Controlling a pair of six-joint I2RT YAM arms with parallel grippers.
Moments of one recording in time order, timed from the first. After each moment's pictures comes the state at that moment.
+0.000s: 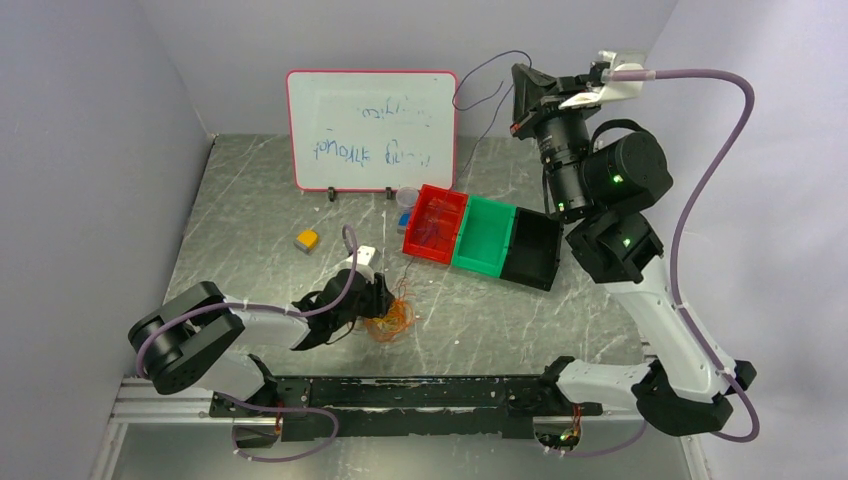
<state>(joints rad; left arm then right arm) -0.87 1.43 0.33 0.55 -0.20 -0.54 0.75 1.15 1.66 -0.04 0.45 -0.04</state>
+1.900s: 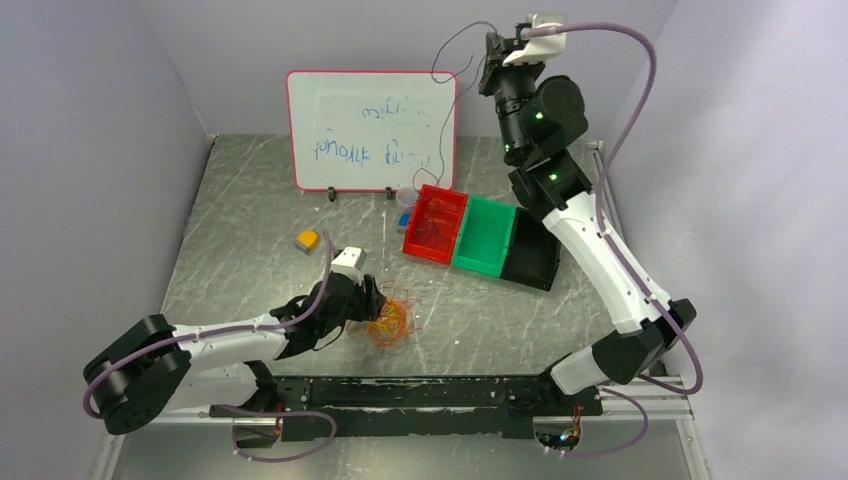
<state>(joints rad) -0.89 1.16 0.31 0.32 -0.27 -0.59 0.58 1.47 1.75 0.20 0.37 -0.17</state>
